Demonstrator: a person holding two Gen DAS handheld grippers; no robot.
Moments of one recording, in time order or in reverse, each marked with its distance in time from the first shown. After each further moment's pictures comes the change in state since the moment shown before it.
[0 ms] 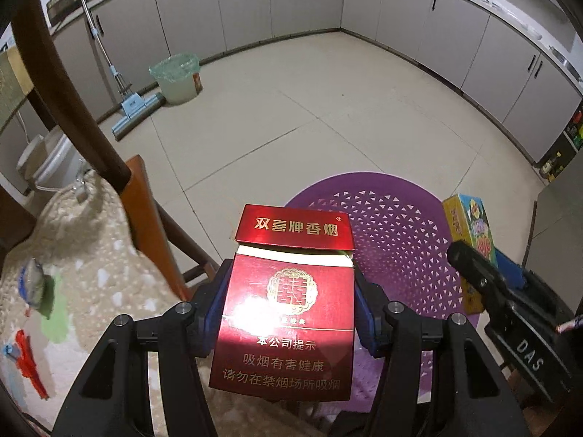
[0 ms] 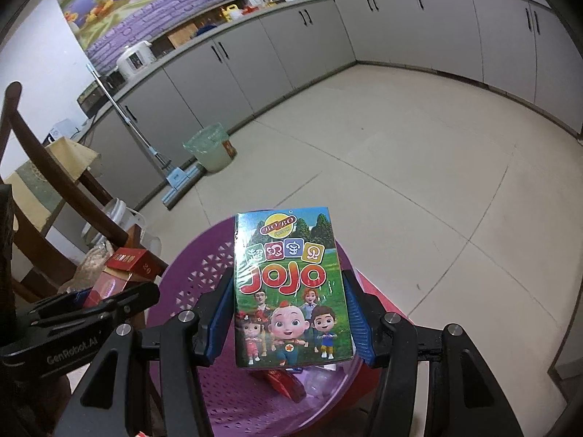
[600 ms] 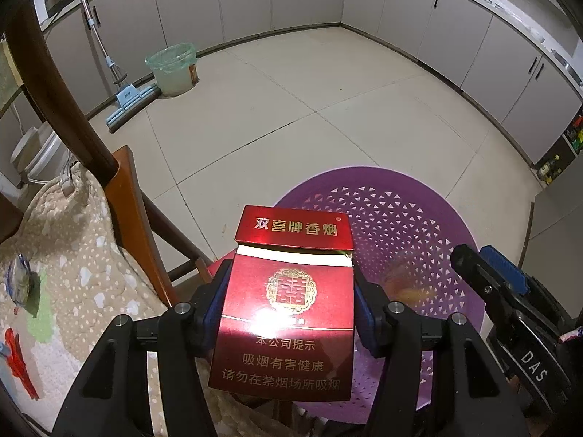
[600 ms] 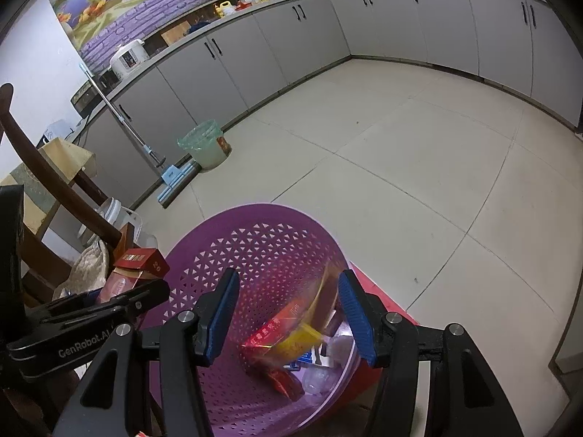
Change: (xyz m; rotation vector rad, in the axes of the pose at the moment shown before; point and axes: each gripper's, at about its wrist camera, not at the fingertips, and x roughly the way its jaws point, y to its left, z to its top) left arm 0.012 0.000 -0.001 -0.010 0.016 -0.017; right arm 0.008 0.003 0.001 0.013 0.007 -0.018
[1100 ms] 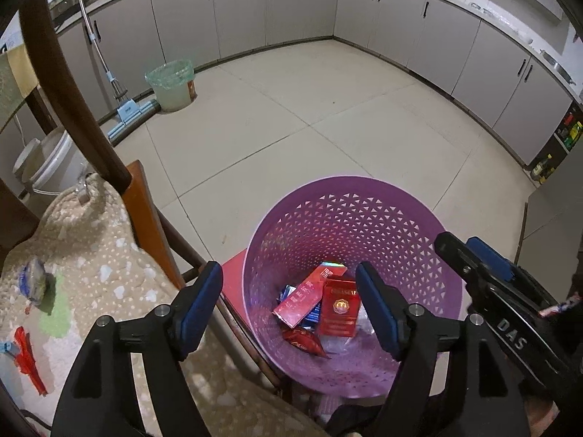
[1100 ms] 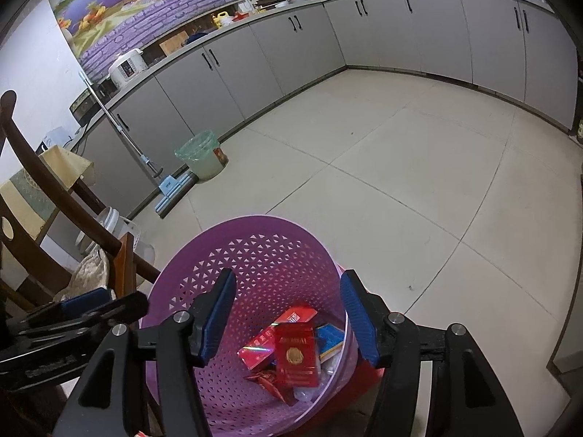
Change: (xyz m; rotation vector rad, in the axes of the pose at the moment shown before) left arm -0.041 -0.004 -0.008 0.023 -0.060 -0.008; right arm -0.010 0.000 0.000 0.005 -0.044 -0.015
